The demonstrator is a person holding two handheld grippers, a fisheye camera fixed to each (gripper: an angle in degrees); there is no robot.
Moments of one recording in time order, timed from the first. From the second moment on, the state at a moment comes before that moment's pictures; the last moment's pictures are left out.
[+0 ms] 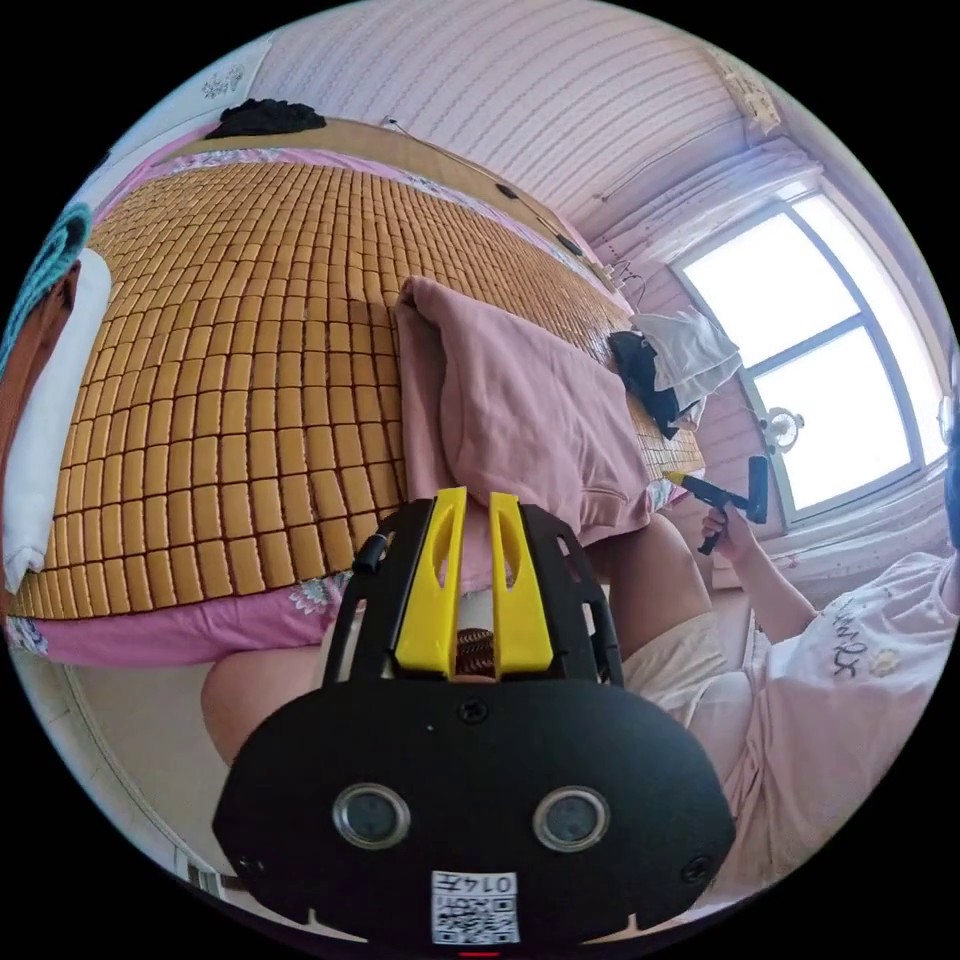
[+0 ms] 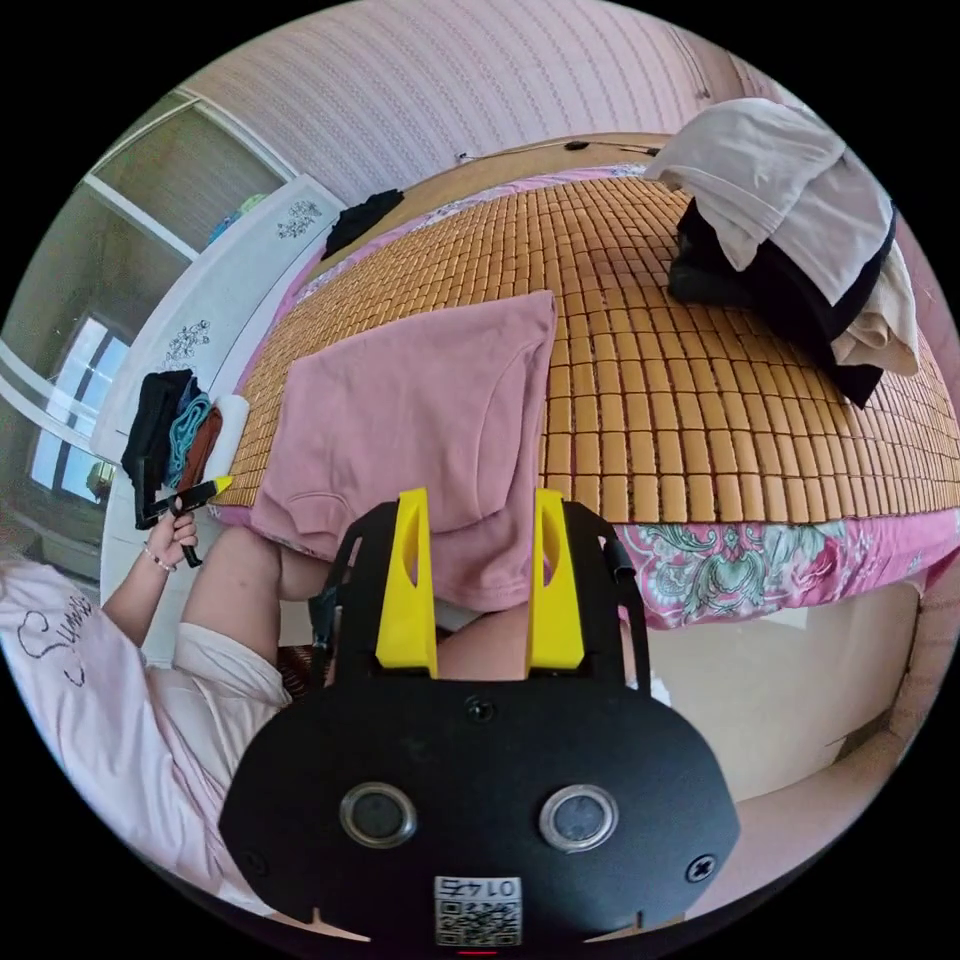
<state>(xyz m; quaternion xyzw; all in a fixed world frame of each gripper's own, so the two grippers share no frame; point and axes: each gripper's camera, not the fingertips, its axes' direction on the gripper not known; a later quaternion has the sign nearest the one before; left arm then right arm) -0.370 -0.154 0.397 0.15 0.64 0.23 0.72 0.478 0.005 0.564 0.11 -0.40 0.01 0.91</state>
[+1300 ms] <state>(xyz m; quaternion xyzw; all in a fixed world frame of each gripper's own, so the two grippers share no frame) -0.233 0.022 0.355 0.27 0.45 0.41 0.75 0.226 -0.075 0.506 0.01 -0.22 -0.18 0.96</state>
